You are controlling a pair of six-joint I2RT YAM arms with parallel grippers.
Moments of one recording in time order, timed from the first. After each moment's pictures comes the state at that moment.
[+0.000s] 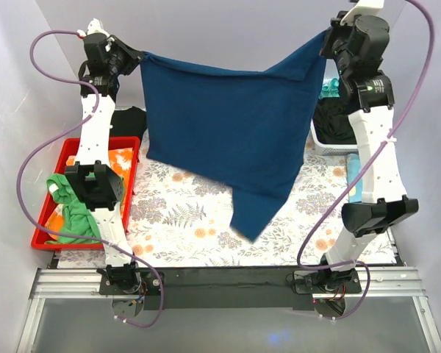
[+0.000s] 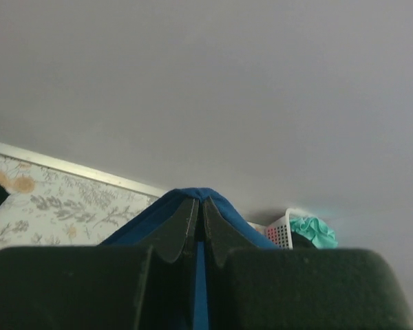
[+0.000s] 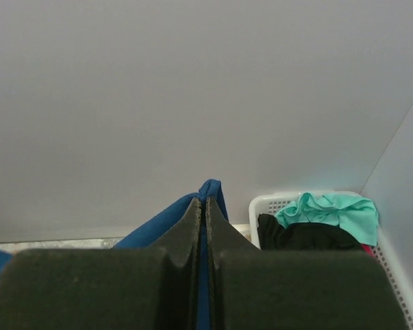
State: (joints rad) left arm 0.03 2.02 2.28 -0.40 0.20 -0.74; right arm 0.19 1.70 2.25 -0.48 0.17 0.08
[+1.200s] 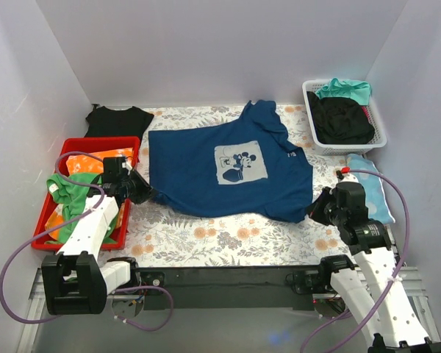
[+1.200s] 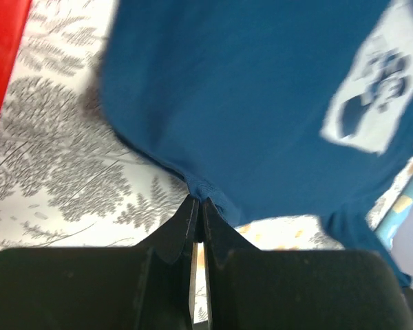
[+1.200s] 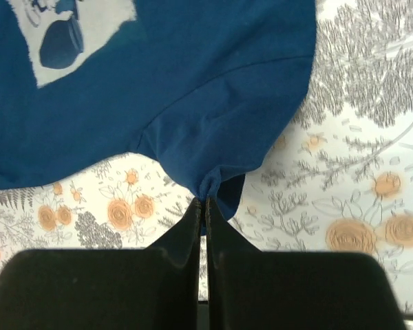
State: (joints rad) left arm 0.02 1.13 0.72 -0.52 0.27 -0.70; right arm 0.19 0.58 0.63 -0.77 -0.07 0.54
